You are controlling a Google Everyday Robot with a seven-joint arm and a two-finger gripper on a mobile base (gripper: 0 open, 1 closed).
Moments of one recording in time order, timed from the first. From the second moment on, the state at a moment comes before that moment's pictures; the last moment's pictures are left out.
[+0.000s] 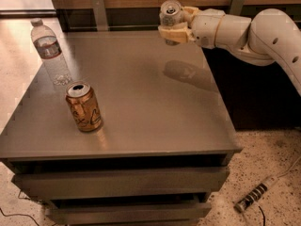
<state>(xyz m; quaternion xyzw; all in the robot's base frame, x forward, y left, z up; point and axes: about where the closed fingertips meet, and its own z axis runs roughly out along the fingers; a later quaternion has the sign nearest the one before) 0.718 -0.072 0.972 -0.46 0.56 0.19 0.66</state>
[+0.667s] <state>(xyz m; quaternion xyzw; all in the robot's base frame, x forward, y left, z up) 0.701 -0.071 0.981 -0.56 0.44 0.07 0.70</state>
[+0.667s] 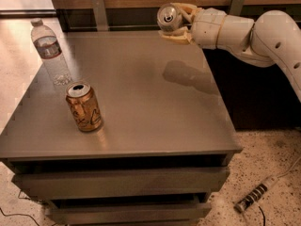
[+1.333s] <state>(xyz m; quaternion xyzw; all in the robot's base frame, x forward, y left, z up) 0.702 -0.065 0.976 -0.58 0.41 0.04 0.70</state>
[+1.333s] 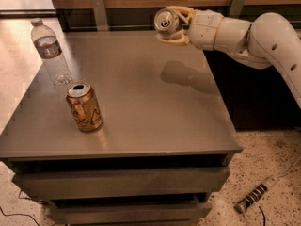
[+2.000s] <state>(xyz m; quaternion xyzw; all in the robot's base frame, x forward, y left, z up) 0.700 -0.069 0.989 -0.68 0.26 -0.08 0.68</state>
